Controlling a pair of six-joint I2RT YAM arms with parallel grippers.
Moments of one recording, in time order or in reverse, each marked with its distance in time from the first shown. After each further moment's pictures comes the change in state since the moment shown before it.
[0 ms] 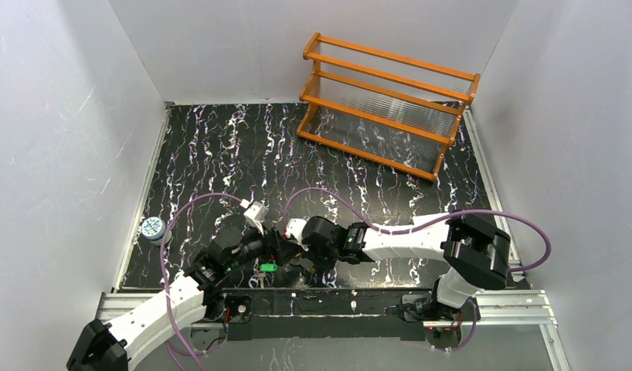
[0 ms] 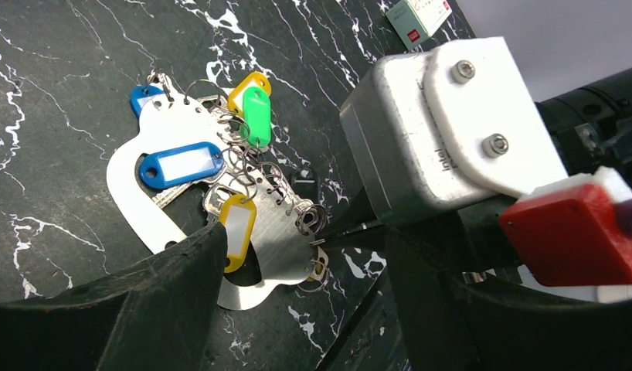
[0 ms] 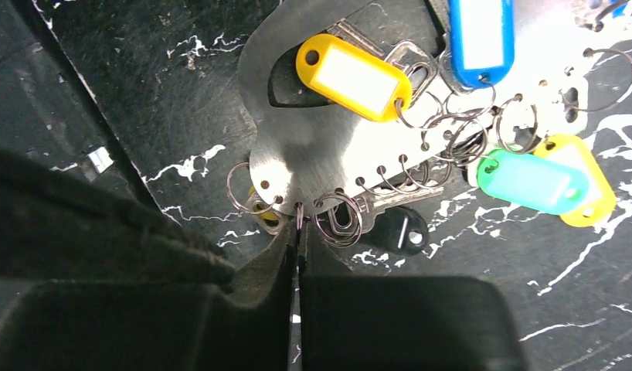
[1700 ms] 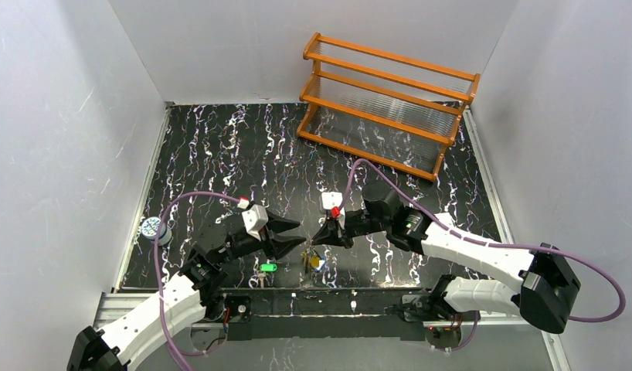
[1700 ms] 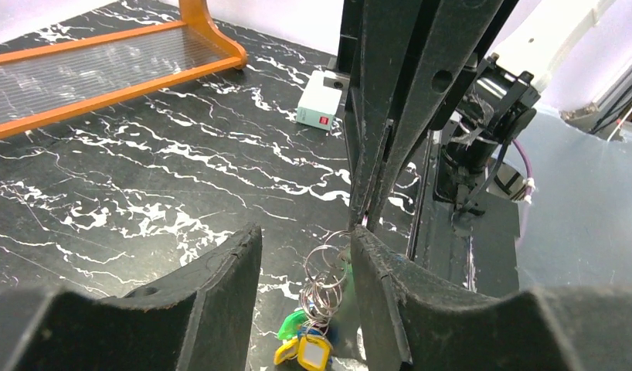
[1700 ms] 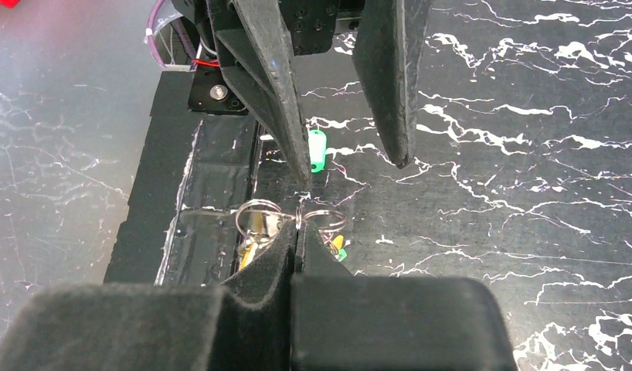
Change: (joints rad) left arm 0.000 -0.052 0.098 0.220 0.222 0.385; right arm -0.293 -0.457 -0.162 0.314 -0.661 -0.306
